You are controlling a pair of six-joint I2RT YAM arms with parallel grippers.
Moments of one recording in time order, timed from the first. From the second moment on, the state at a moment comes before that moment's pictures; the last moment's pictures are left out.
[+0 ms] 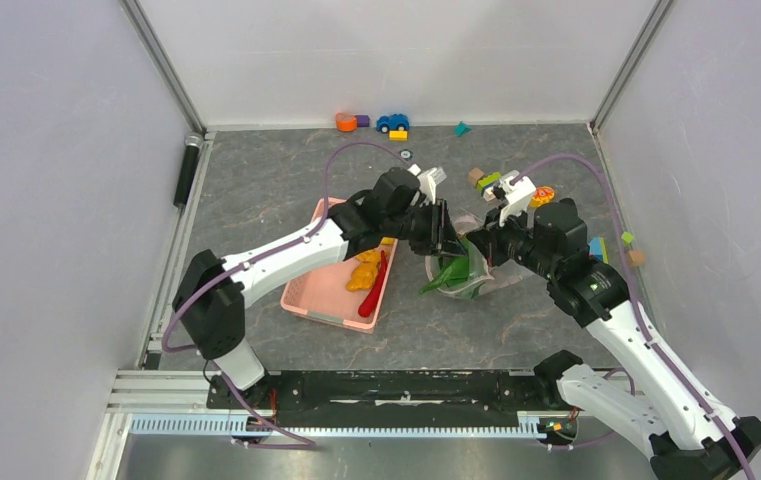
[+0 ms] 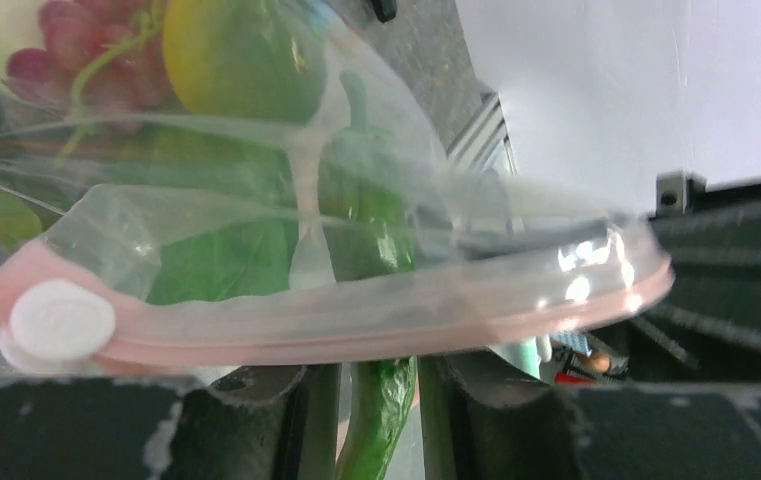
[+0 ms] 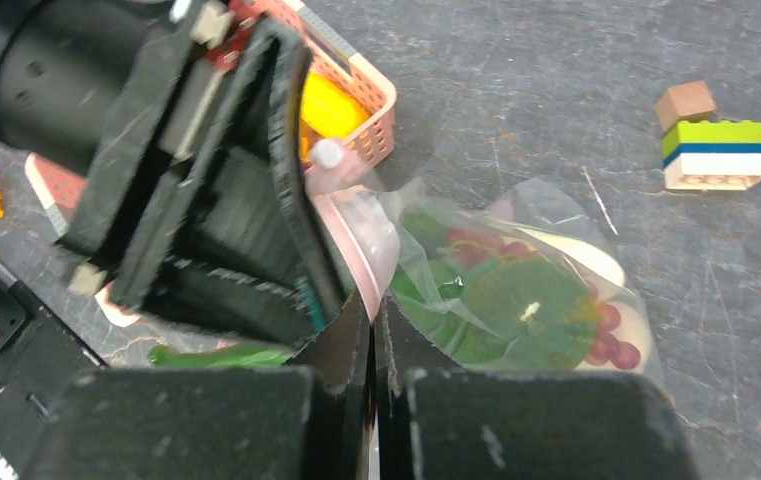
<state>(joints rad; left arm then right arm) -0.87 1.63 1.31 -0.21 0.48 -0.81 0.51 0.82 0.89 -0.44 -0.15 0.09</state>
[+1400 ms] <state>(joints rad) -0.88 1.70 1.40 -0.36 -0.19 -1.31 0.51 0.84 0.81 -0.36 -0.57 -0.01</state>
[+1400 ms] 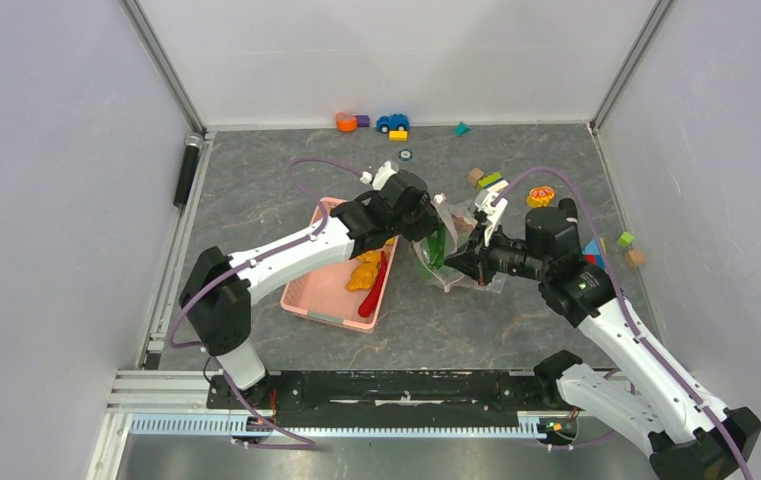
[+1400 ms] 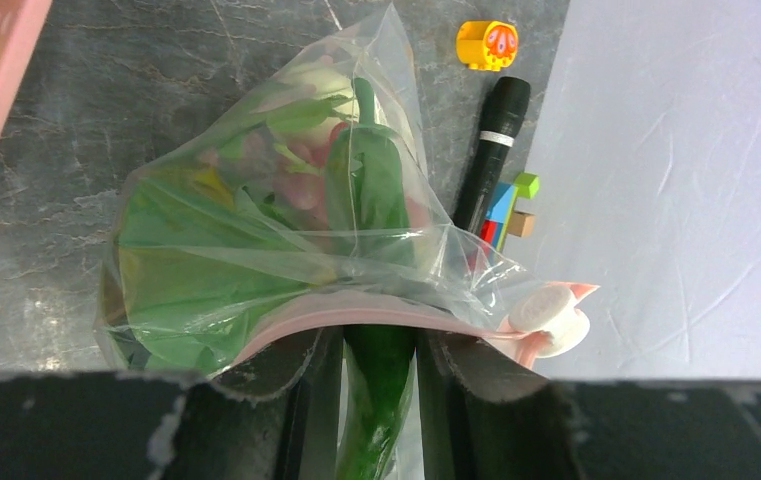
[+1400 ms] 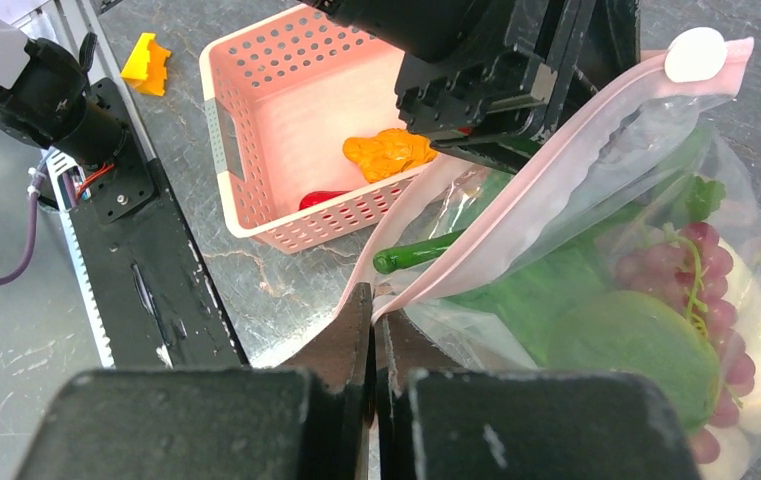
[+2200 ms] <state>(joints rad) -0.89 1.68 1.35 -0.29 -0.21 -1.33 0.55 0.85 0.81 -0.37 -0.46 -0.02</state>
